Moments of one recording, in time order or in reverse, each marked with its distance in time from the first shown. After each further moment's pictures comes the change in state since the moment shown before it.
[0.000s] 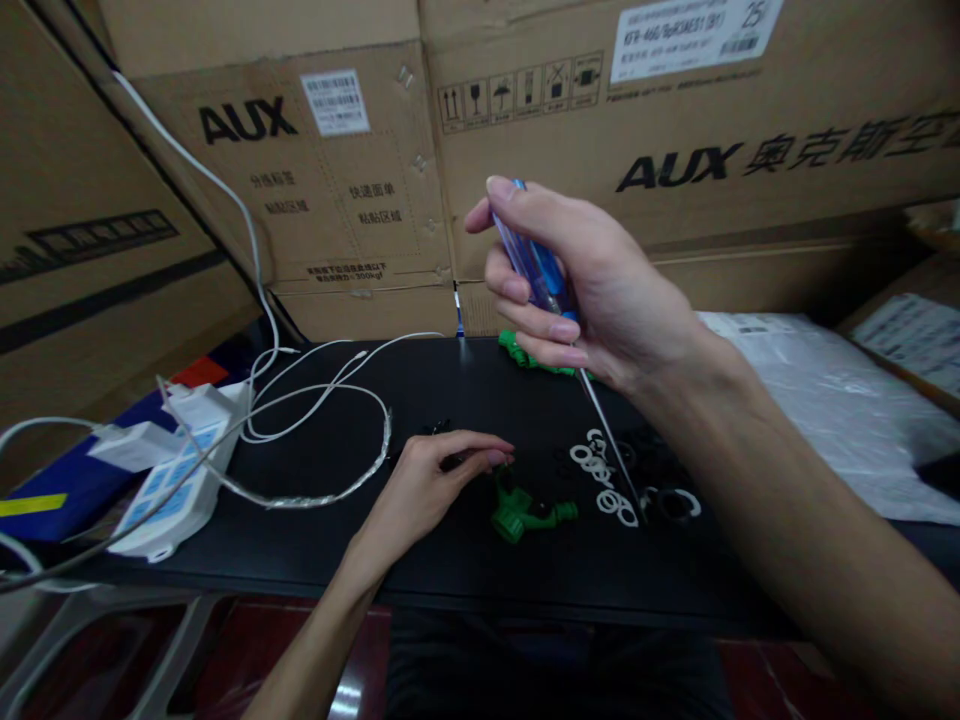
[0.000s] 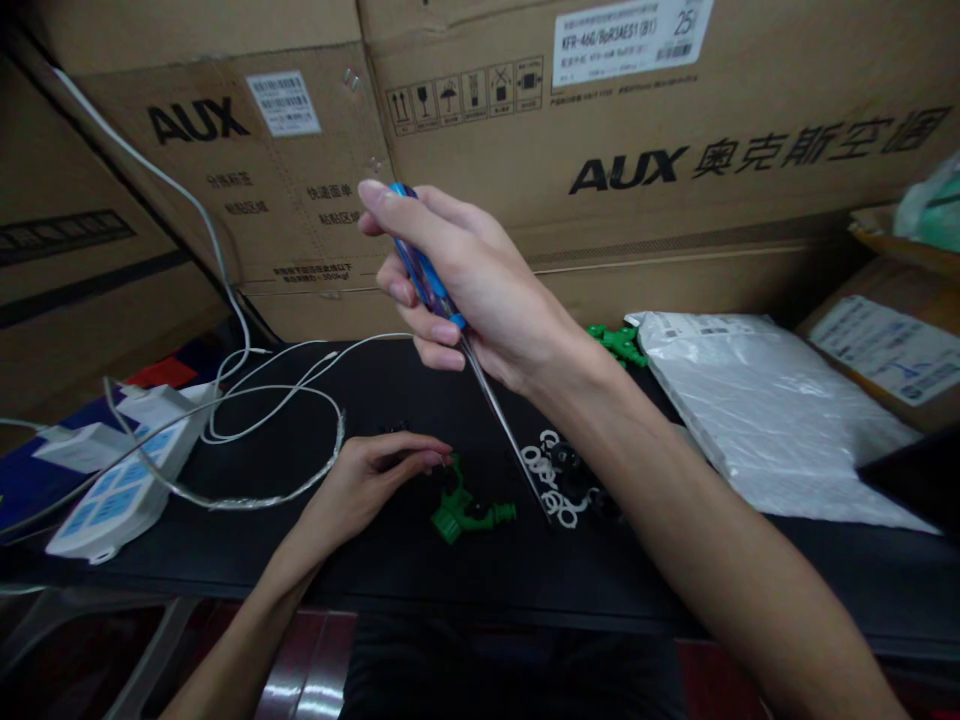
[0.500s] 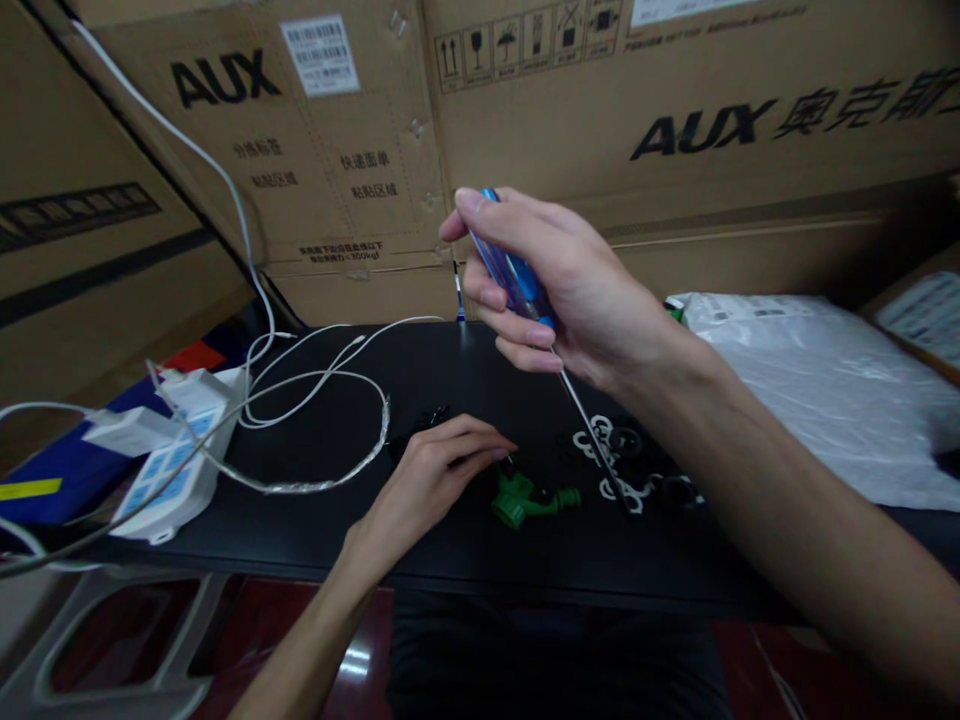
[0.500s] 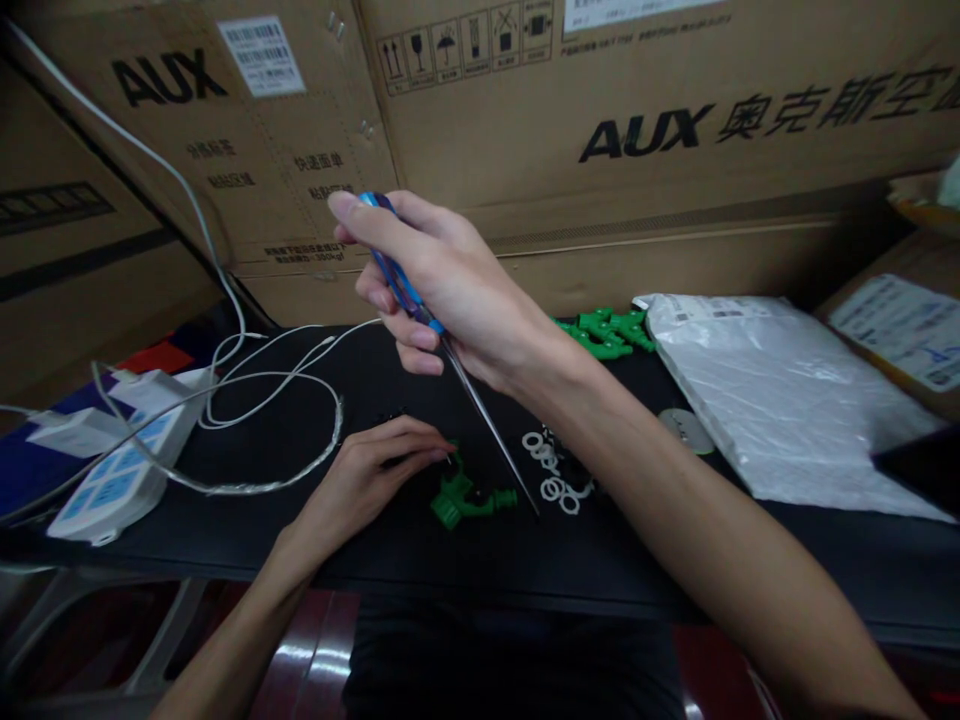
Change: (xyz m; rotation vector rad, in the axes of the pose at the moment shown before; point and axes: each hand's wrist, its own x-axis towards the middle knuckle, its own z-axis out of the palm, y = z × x) left_hand -0.005 -0.005 0.004 0.163 -0.027 0.173; right_hand 0.000 0.015 0.007 -0.004 -0.059 0.053
